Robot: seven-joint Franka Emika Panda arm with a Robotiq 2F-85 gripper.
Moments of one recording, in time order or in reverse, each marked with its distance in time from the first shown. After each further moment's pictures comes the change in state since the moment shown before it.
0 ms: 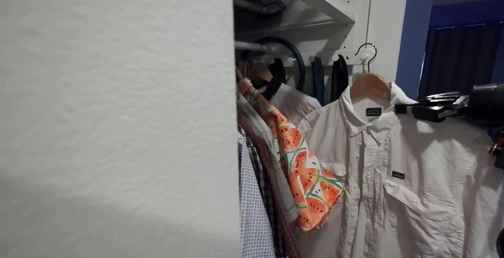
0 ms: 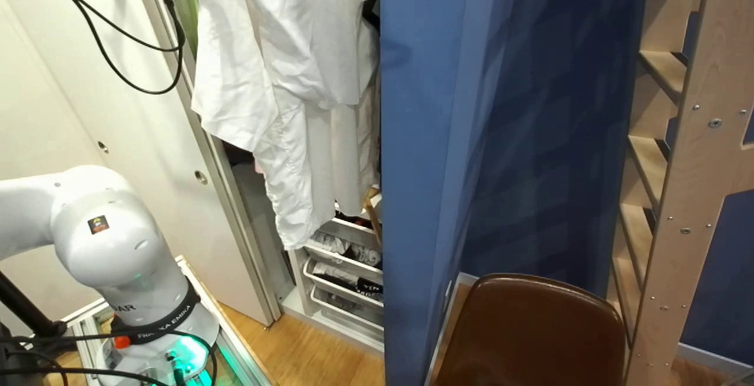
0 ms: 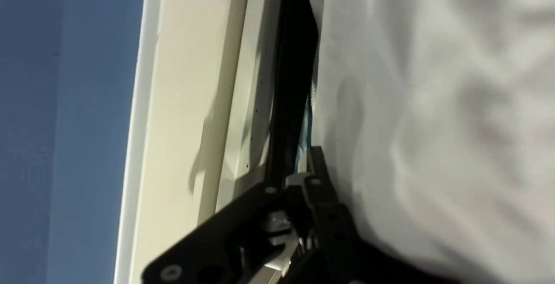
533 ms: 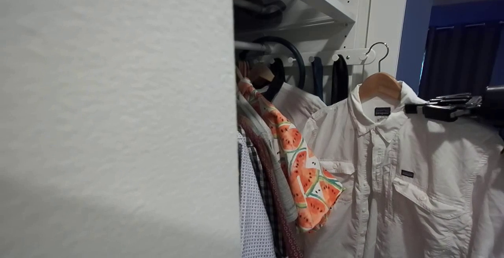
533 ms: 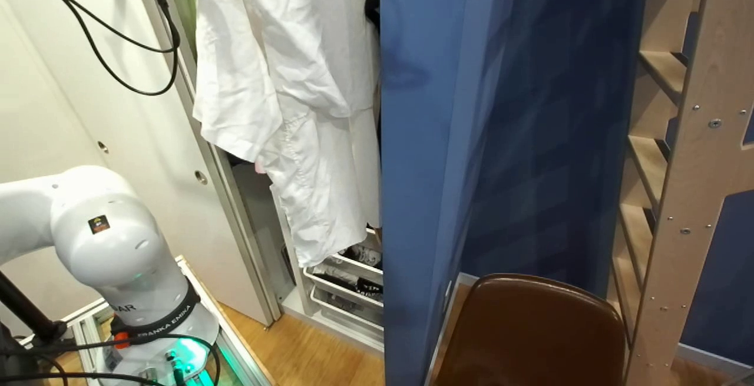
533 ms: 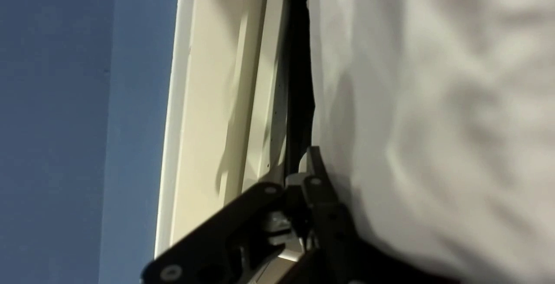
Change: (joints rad) arm 0.006 -0.041 -0.042 -0.018 0.000 -0.012 -0.005
